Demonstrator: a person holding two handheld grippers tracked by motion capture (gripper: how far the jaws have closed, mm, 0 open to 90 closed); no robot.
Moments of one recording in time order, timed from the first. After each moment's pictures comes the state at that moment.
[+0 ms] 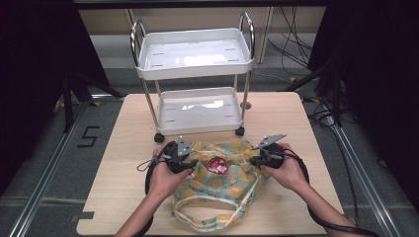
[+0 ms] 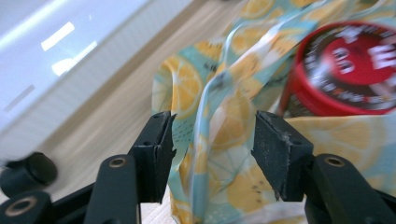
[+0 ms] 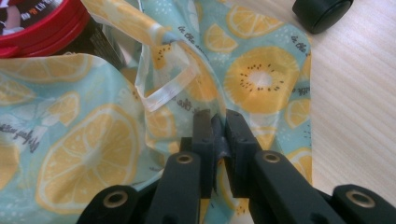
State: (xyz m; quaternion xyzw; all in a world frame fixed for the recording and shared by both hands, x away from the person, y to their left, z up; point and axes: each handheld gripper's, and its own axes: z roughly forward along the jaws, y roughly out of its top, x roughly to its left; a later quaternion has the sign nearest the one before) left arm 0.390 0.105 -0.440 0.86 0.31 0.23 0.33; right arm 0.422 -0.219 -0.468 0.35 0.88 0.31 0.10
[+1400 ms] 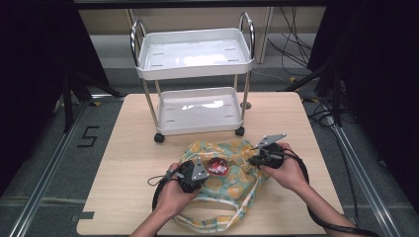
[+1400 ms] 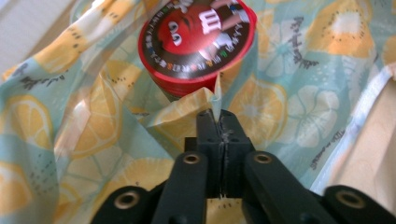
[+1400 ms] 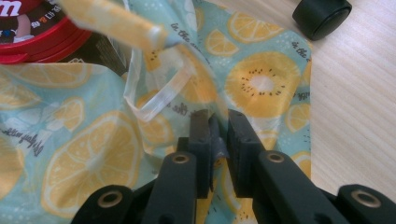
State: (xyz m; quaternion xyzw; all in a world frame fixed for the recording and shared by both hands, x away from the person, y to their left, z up) left arm 0.347 0.069 -0.462 0.91 0.22 0.17 0.32; right arm 0.423 -0.218 -0.467 0.34 0.87 0.32 0.12
